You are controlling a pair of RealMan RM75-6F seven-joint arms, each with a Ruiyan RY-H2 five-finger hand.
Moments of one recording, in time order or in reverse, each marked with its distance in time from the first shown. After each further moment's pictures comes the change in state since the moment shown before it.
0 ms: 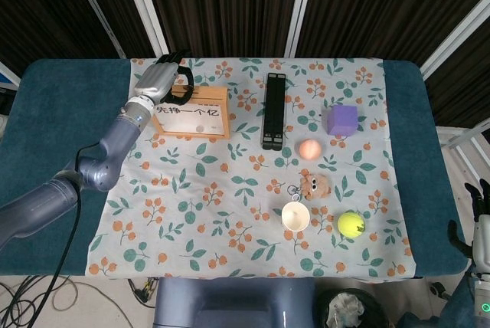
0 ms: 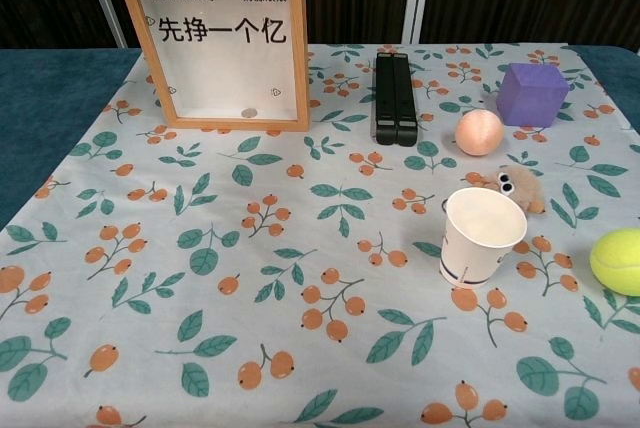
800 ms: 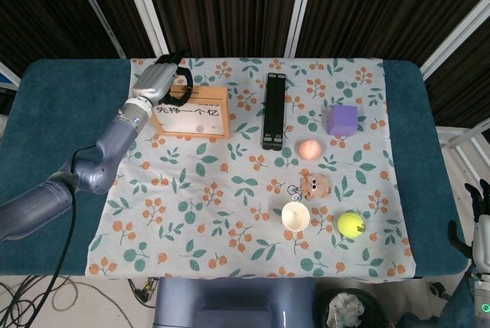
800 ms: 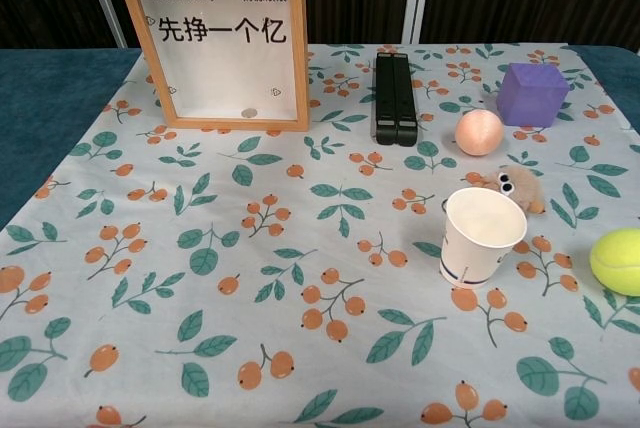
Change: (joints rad) left arm 0.015 0.026 0.003 -0.042 0.038 0.015 -0.020; right arm -0.001 0.000 0.000 -0.001 0.001 0.002 -0.001
